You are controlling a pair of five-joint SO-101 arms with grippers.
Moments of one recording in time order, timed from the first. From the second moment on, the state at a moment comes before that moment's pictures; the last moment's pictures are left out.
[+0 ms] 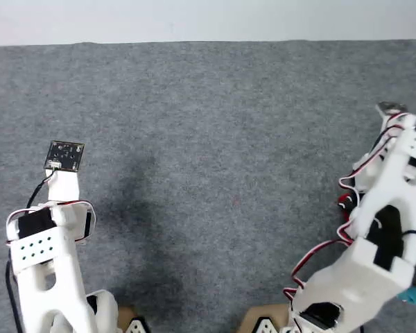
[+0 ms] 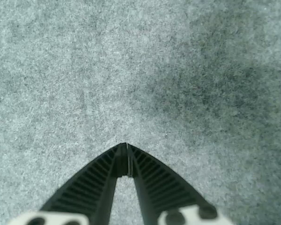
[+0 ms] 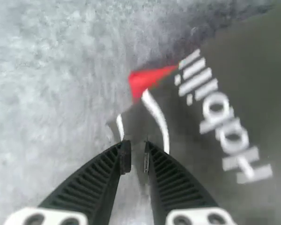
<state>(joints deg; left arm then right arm) -24.8 -41.9 58.0 68.4 -17.2 27.4 17.5 -8.7 90.4 24.2</state>
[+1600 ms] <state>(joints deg) -24.5 -41.9 56.6 68.4 -2.9 27.7 -18.0 10.5 100.2 26.4</state>
